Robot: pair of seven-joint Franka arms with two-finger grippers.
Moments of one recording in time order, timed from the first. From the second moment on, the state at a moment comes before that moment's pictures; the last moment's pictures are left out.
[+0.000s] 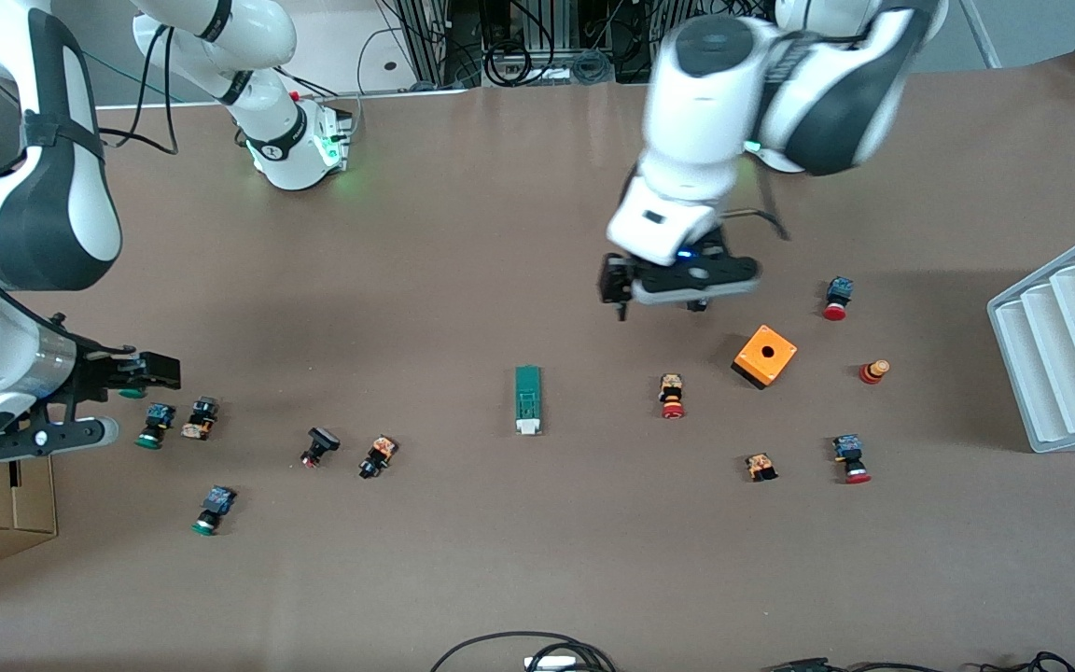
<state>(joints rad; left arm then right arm) -0.28 0.17 -0.45 -1.72 0.28 2.04 -0.99 -0.01 0.29 0.06 -1.50 -0.07 1.68 -0.09</state>
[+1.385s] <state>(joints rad) -0.62 0.53 -0.44 -1.72 1.17 2.17 -1.98 0.11 0.40 0.06 -1.50 -0.04 1.91 -0.11</state>
